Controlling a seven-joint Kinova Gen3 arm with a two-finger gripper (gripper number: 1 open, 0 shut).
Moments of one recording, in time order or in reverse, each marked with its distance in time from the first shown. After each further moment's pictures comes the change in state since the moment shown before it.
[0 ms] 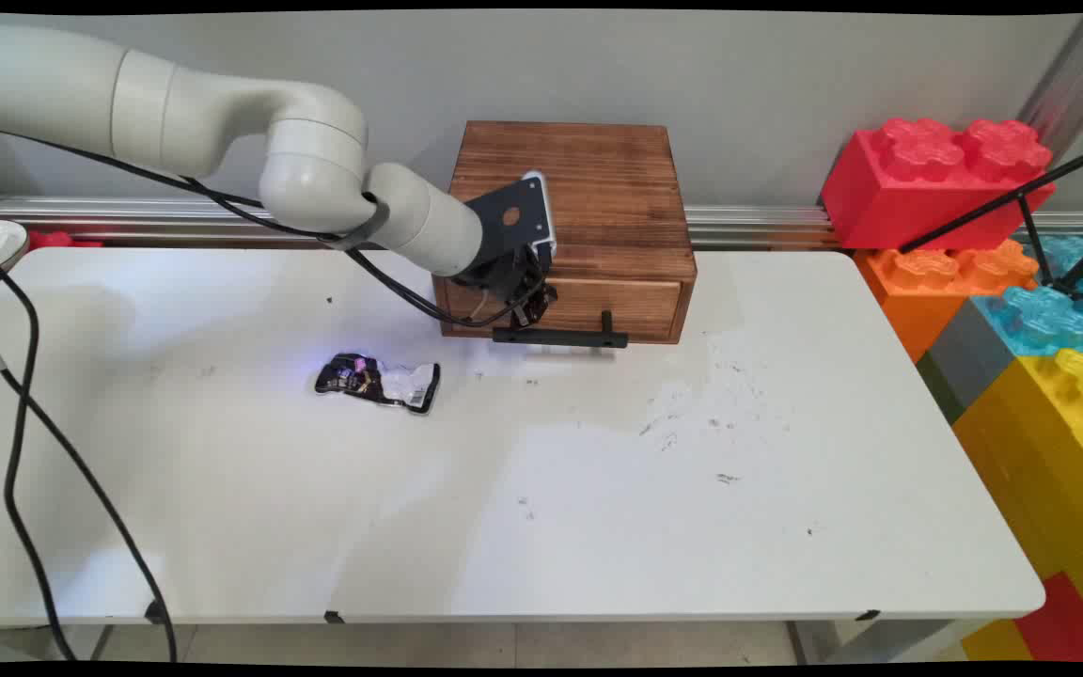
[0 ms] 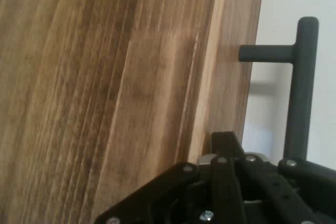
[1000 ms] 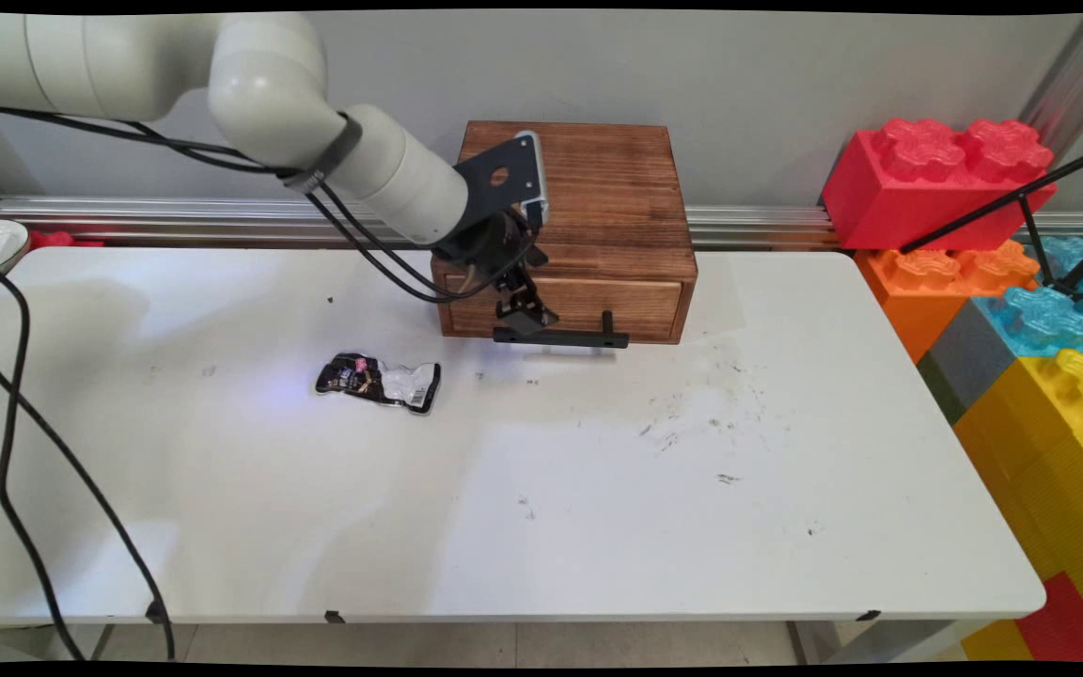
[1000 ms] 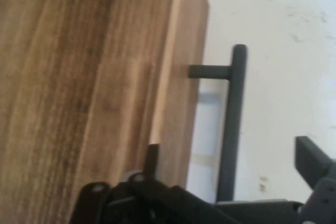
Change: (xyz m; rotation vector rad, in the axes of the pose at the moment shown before) arm 0.018 -0.013 -0.056 -0.134 0.007 -0.019
